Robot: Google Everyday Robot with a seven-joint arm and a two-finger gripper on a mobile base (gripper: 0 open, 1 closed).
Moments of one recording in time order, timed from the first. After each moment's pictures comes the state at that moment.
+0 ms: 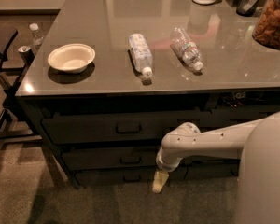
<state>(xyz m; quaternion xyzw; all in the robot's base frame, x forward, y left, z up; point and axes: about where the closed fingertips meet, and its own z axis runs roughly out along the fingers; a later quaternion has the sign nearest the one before) 0.521 -0.090 0.445 -0.61 0.78 0.05 0.11</state>
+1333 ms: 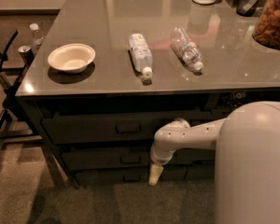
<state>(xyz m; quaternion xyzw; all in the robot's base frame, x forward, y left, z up) 0.561 -0.073 0.423 -0.64 0.76 0.03 0.12</state>
